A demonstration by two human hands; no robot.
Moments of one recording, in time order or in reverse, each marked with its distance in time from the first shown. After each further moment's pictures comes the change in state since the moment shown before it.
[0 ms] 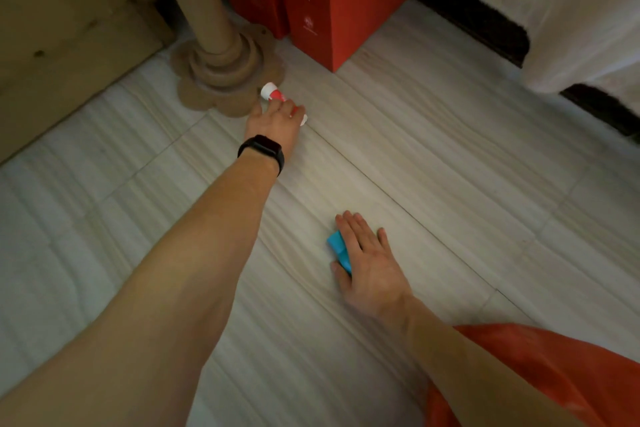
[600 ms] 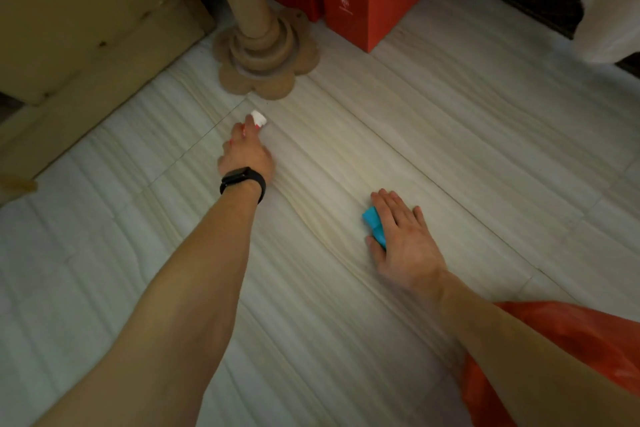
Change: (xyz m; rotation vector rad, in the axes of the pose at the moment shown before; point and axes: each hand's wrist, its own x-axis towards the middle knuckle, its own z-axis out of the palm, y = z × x) left_hand -0.096 -0.059 0.036 -0.407 -0.078 -0.578; right_hand -0.001 -0.003 0.002 -0.030 0.051 0.022
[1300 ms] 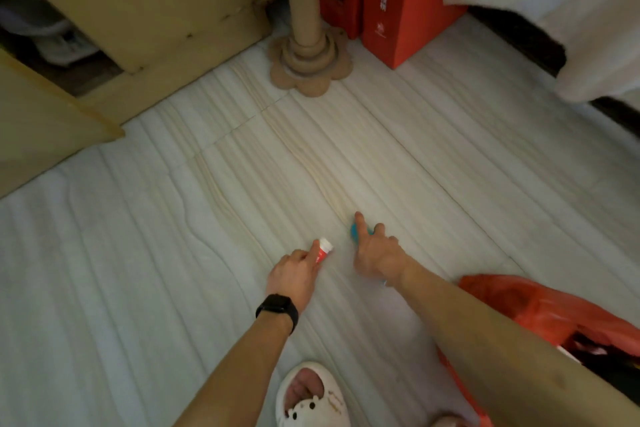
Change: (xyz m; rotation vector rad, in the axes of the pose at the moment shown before) left_hand -0.262 -0.050 0.059 0.068 -0.239 0.218; right_hand -0.045 -0.083 -0.008 -0.097 -0.485 0.251
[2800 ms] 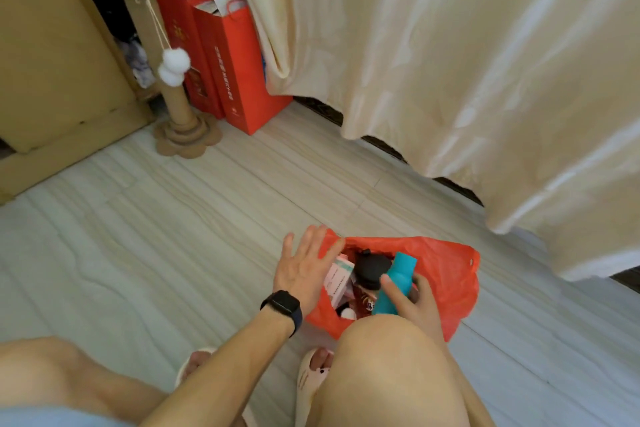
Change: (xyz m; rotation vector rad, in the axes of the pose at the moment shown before) left_hand -0.167 0.258 -0.079 0.242 0.314 0.569; right_hand -0.342 0.214 0.055 1.449 0.825 0.115
